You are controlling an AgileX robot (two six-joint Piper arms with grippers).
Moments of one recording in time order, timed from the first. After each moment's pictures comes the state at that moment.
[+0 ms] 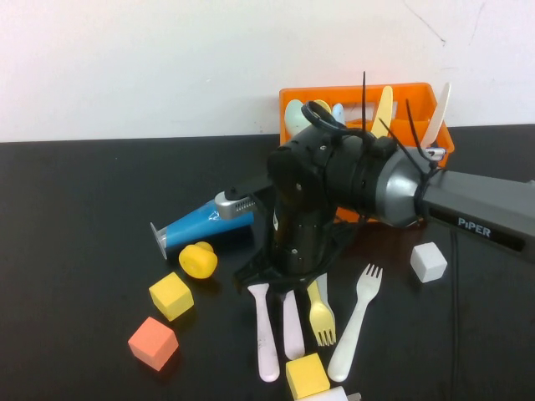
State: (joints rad) right arm 0.77 2.17 -1.77 -0.01 1.08 0.25; left arm 0.00 -0.01 0.02 -0.11 0.38 -0.04
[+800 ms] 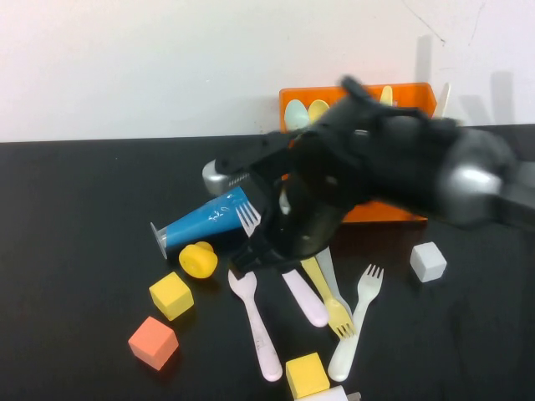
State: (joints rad) right arm 0.81 1.98 -1.65 -0.07 0.96 0.21; left arm 0.00 -0.01 0.02 -0.11 0.38 -0.04
